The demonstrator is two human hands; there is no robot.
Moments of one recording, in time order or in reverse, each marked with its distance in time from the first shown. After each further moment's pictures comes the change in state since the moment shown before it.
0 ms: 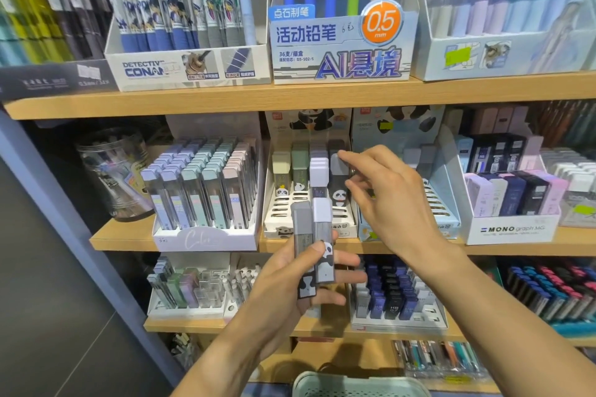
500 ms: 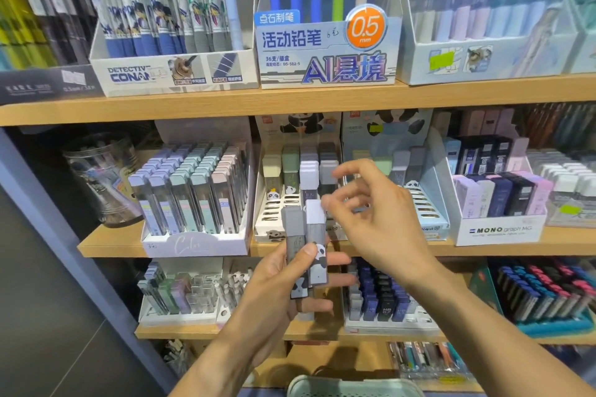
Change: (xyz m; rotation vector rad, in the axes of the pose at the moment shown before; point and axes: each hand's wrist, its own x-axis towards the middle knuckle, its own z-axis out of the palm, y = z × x) left_hand 0.004 -0.004 -0.001 0.039 0.010 0.009; right_hand -0.014 -0.030 -0.015 0.346 -0.082 0.354
